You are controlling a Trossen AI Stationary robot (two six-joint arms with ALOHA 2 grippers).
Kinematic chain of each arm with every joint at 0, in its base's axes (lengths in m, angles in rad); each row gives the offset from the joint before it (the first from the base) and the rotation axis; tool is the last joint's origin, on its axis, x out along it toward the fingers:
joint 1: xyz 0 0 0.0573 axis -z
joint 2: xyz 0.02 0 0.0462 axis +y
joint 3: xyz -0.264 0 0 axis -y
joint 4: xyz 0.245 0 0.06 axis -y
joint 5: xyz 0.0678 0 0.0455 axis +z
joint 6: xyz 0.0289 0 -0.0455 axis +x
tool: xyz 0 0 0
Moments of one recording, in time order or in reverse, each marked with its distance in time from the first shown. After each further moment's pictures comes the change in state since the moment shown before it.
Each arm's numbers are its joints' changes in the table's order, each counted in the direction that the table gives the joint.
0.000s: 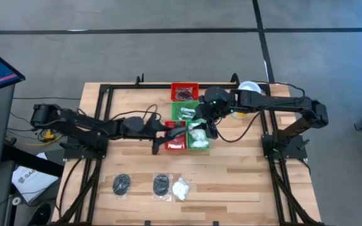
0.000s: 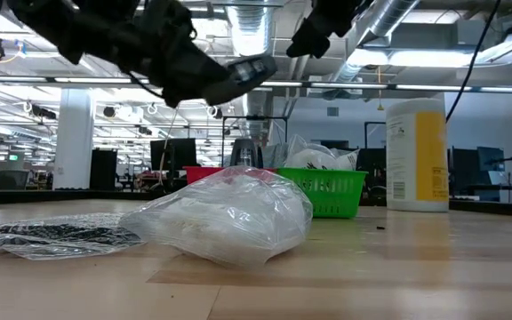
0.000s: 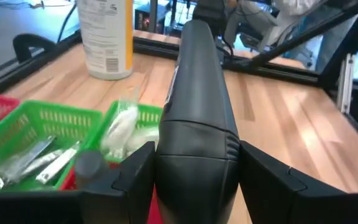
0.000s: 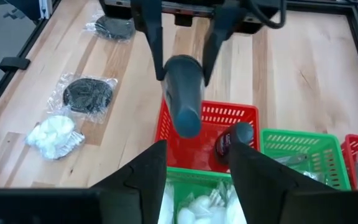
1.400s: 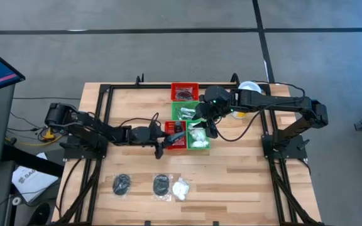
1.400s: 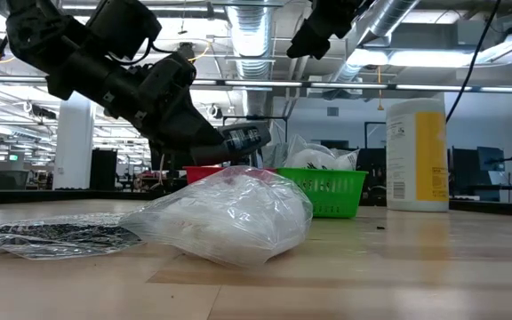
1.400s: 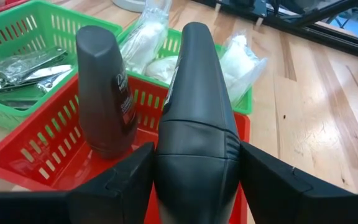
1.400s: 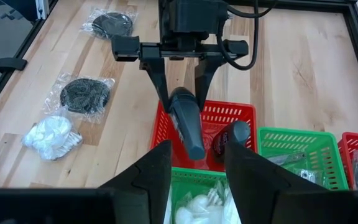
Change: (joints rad) left arm 0.049 0.210 -0.093 0.153 0.128 -0.165; right arm 0.008 0.000 -0.002 0.001 0.000 0.002
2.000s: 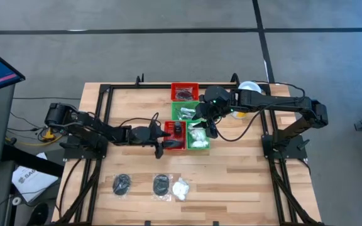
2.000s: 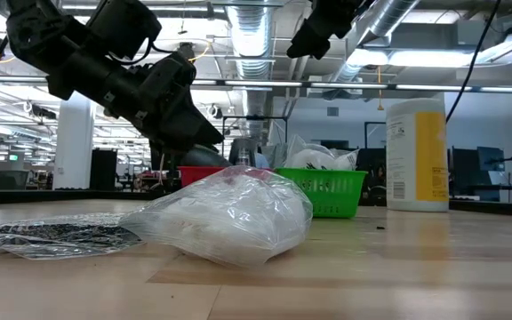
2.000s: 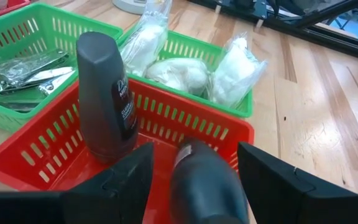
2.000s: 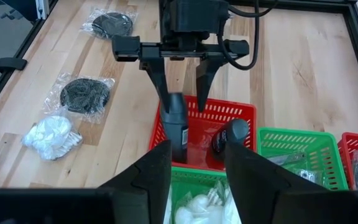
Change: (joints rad) left arm -0.003 0.000 0.000 0.003 0.002 0.003; right arm 0.000 0.000 0.000 0.000 0.000 -0.001
